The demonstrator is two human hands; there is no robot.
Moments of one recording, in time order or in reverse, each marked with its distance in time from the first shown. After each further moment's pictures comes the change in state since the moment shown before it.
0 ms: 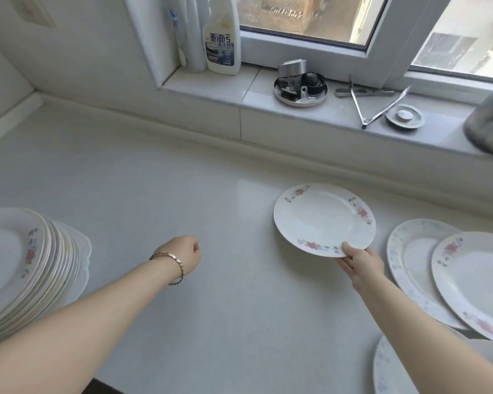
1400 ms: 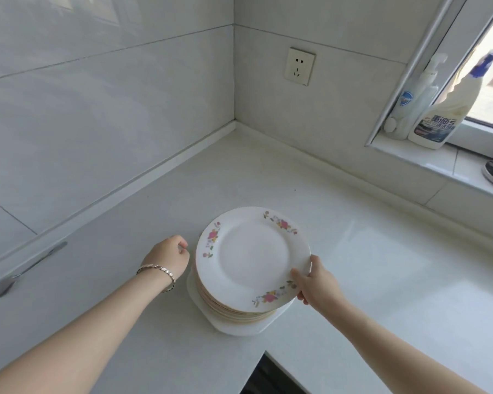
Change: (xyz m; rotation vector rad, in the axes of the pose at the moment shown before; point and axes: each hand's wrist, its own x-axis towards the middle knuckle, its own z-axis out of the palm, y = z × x) left_hand -0.103 -0.438 -0.088 -0.497 0.410 -0.390; right_hand -0.288 0.217 0.355 -1.286 -0.543 -0.562
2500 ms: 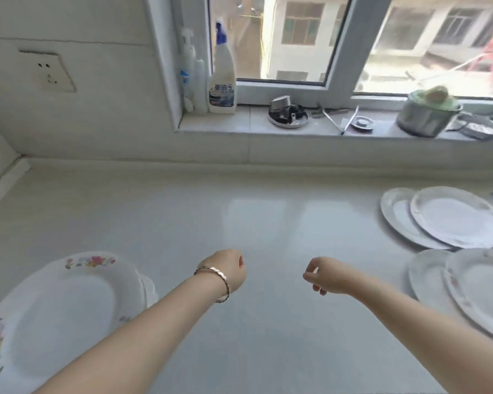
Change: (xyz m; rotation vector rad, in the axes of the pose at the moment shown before) left_hand -0.128 0.275 0.178 0.428 -0.556 0.834; right_hand -0.078 0.213 -0.170 -0.134 0.014 0.434
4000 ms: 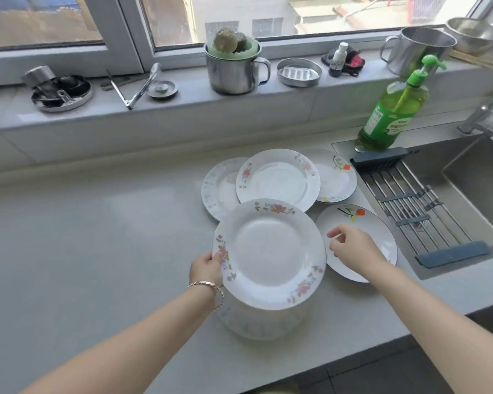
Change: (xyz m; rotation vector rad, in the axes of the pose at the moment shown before) left_hand 0.109 0.385 0.240 -1.071 0.063 -0.347; right_hand -0.026 0.472 -0.154 0.474 0.440 0.279
